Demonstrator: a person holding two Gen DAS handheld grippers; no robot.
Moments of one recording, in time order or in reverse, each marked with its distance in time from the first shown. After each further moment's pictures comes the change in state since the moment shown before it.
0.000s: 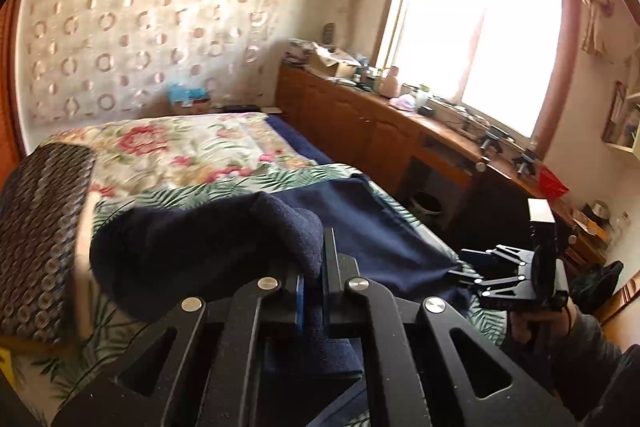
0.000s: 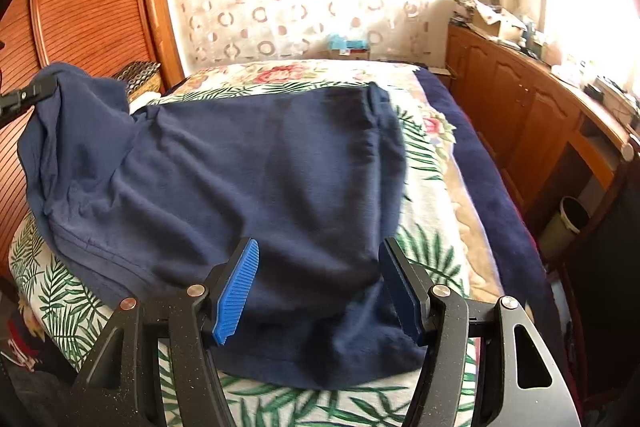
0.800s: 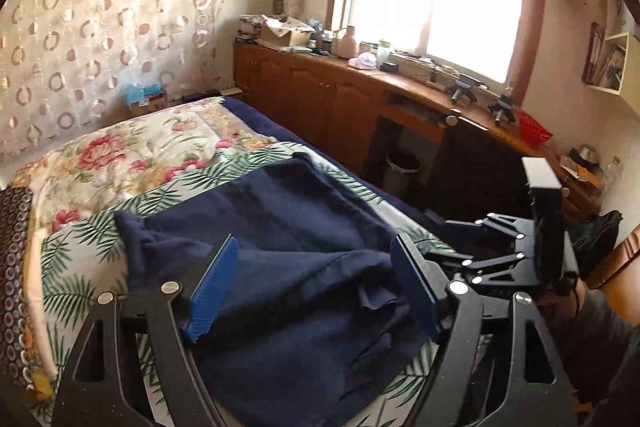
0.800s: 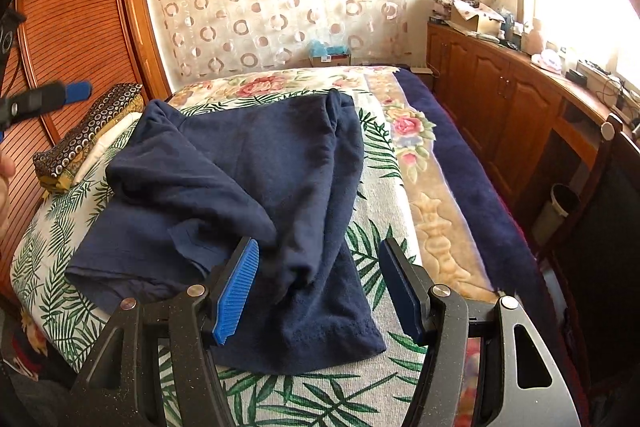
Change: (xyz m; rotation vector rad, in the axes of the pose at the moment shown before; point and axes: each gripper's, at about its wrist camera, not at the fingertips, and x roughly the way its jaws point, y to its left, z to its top) left arm 0.050 -0.062 0.013 0.151 0.122 -0.046; right arm -0.015 -0.036 0.001 0.053 -0.020 -0.009
